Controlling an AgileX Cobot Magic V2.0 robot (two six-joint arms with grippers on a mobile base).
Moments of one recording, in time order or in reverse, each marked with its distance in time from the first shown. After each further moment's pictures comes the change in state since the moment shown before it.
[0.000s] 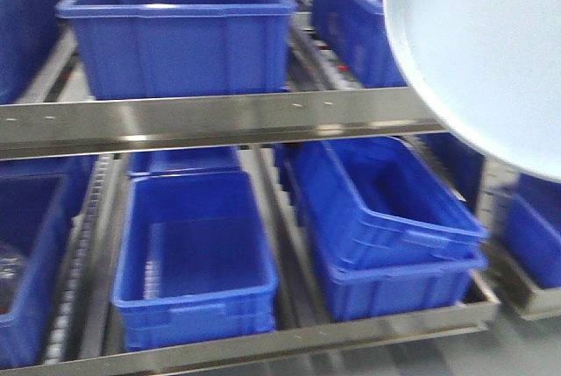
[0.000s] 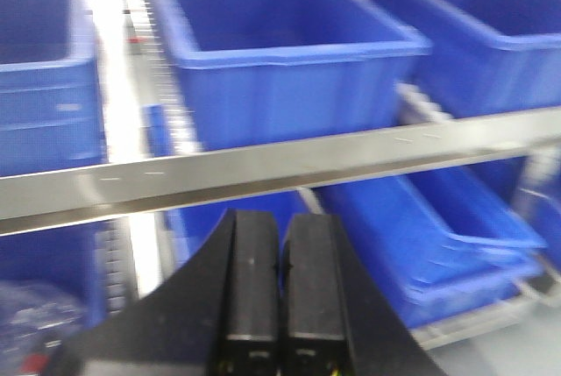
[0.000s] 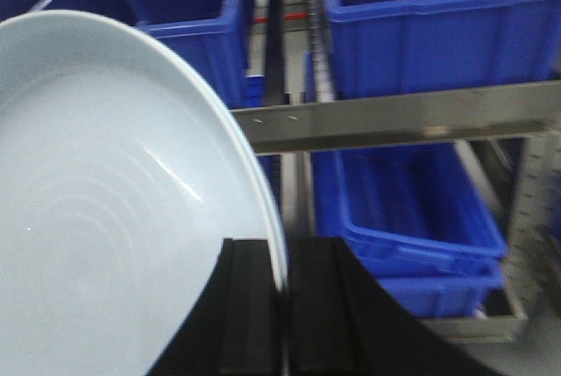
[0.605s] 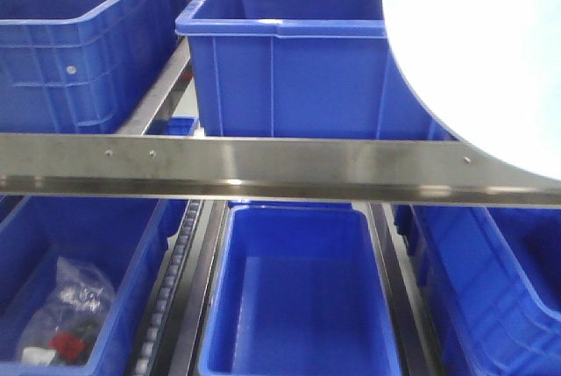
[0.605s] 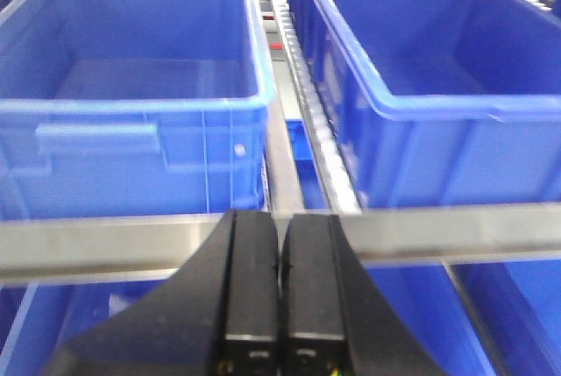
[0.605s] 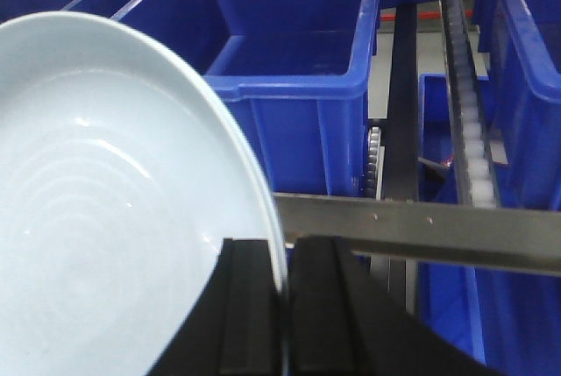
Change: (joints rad) left arm 0.000 0.000 0.000 0.000 0.000 0.000; right arm 0.000 0.000 0.000 0.000 0.000 0.000
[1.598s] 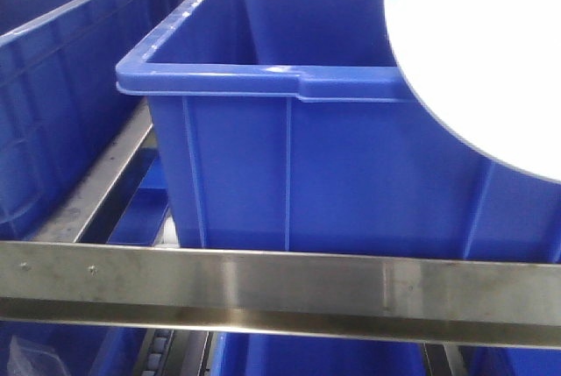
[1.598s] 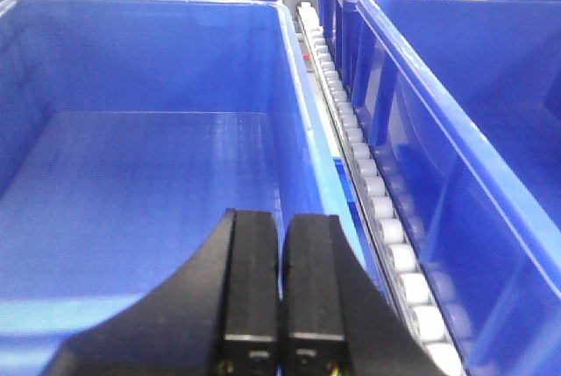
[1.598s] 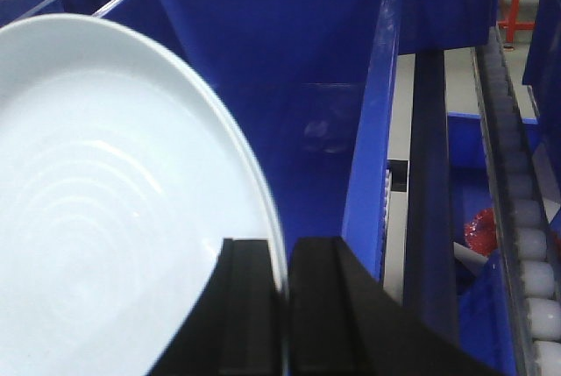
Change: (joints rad) left arm 0.000 0.000 0.000 0.000 0.000 0.000; right arm 0.000 0.000 0.000 -0.002 0.000 0.000
